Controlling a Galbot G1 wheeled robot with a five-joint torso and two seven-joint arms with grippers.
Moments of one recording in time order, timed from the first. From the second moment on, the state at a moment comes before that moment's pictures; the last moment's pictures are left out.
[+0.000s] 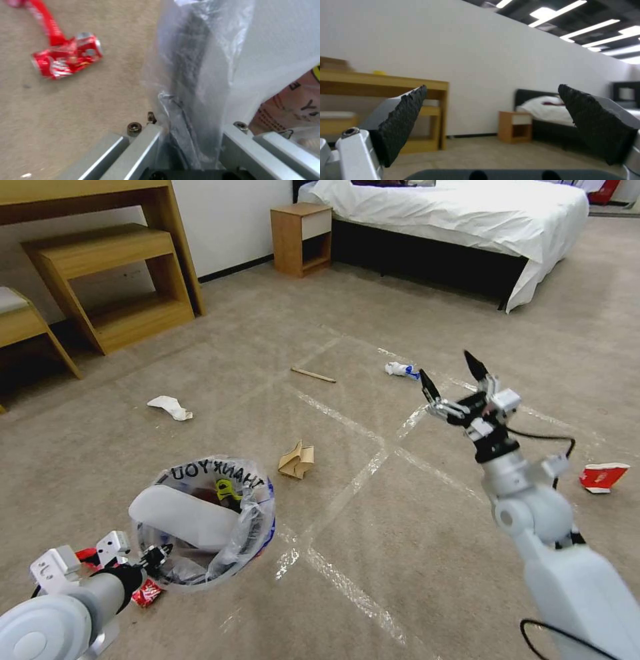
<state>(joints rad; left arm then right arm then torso) 1.65 -1.17 -0.88 -2.34 -1.54 0.67 -0.87 -1.15 1.14 0.53 1.87 0.50 0.37 -0.23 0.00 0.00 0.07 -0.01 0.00</state>
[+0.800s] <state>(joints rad) 1.79 -1.23 -1.06 -2.35 -1.34 0.67 -0.84 -1.41 1.40 0.56 1.85 0.18 0.62 -0.18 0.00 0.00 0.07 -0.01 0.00</state>
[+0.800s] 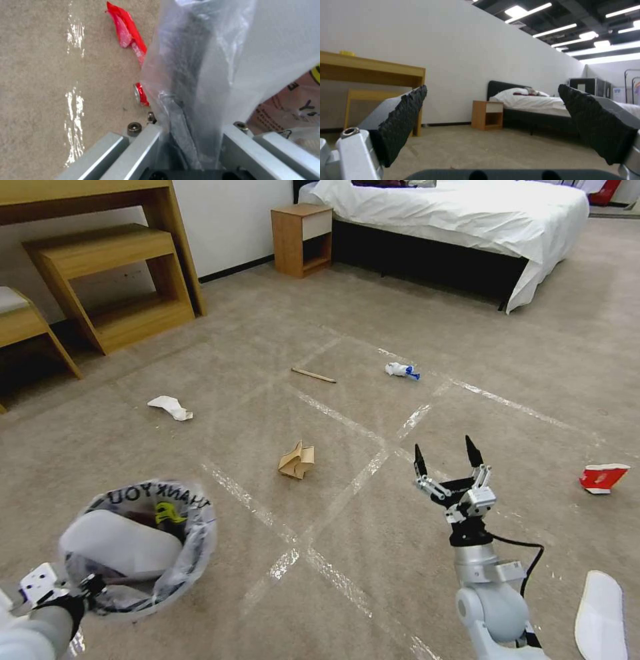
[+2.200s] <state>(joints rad) 1.77 -1.27 -1.13 -2.30 -1.30 0.68 -0.81 -1.37 1.42 0.55 1.74 0.14 0.70 -0.20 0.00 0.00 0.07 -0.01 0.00</state>
